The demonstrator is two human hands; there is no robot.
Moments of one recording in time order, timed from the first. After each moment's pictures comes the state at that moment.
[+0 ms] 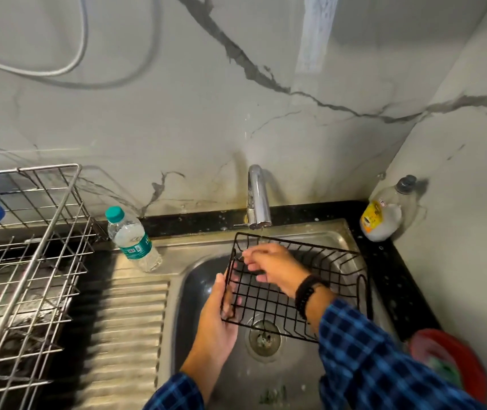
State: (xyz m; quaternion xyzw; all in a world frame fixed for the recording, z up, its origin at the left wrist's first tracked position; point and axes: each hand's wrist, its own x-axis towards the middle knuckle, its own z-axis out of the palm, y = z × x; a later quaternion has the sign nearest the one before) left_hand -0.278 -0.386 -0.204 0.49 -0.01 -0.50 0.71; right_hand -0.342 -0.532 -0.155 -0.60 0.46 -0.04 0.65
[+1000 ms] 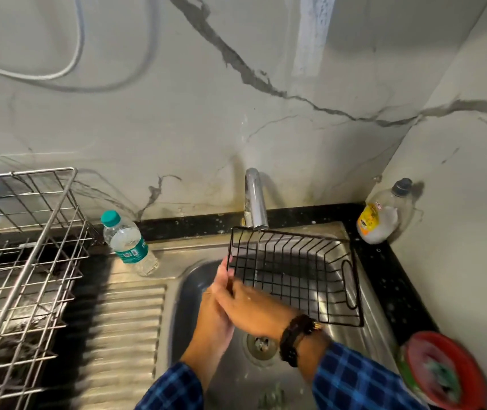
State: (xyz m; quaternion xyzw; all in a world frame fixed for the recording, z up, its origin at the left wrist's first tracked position) left_hand -0.280 -0.396 -0.178 0.54 -0.06 -0.47 0.70; right_hand -0.352 -0.461 -0.125 -0.81 0.35 0.15 0.44
